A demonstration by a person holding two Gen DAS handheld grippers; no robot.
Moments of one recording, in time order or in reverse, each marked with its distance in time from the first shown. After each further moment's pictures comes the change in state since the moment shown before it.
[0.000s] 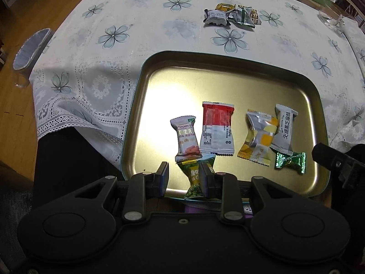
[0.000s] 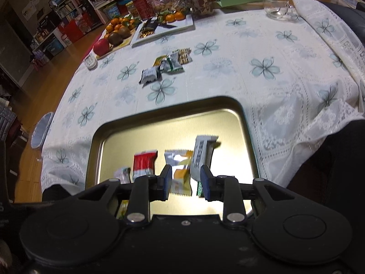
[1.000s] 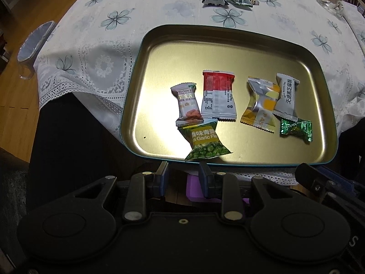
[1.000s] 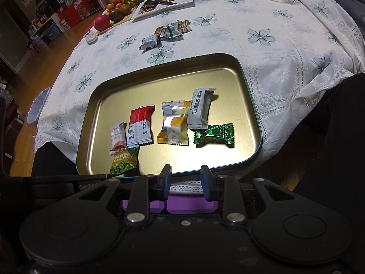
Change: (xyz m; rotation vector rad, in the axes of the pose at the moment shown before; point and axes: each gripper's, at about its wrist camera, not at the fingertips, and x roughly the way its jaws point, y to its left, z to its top) left arm 0.002 -0.006 -0.037 0.022 0.025 0.036; right arm -0.003 0.004 -0.060 -0.020 0.061 -0.027
